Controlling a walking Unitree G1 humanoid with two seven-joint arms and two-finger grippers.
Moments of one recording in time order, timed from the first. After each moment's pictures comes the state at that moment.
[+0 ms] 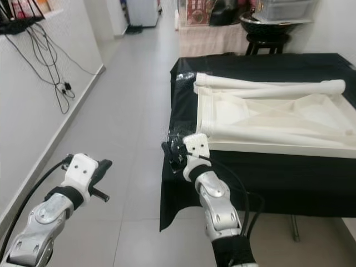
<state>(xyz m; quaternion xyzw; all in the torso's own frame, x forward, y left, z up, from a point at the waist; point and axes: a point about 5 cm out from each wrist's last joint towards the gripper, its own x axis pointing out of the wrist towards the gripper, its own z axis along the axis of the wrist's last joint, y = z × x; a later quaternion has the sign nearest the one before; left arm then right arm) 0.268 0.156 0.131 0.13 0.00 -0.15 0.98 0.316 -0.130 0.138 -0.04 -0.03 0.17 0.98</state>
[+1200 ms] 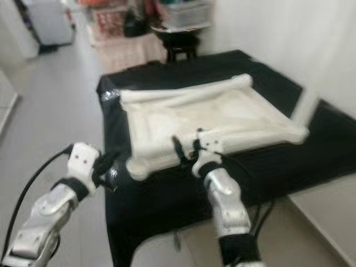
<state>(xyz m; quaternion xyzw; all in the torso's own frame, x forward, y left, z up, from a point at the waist) 0.271 0.158 0.148 0.09 -0.02 -0.17 0.98 0.316 -0.115 0.139 0.01 -0.04 0.20 0.98</state>
